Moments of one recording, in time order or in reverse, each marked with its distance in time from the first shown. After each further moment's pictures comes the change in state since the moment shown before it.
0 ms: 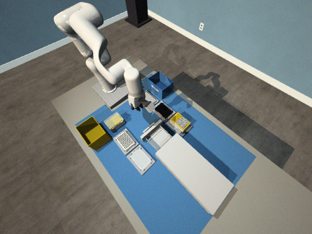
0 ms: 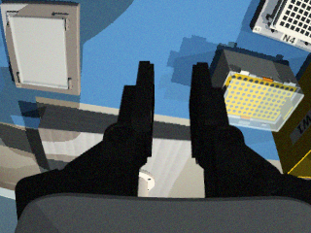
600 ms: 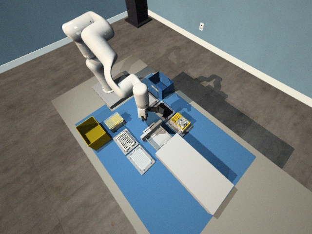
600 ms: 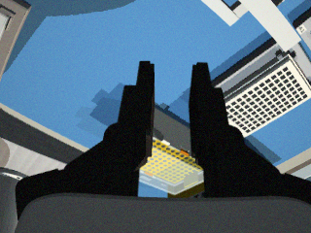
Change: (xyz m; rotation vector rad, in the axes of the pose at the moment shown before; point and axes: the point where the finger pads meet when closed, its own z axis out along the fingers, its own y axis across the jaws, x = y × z) arm 0.047 0.009 0.062 -0.006 0.002 -0.525
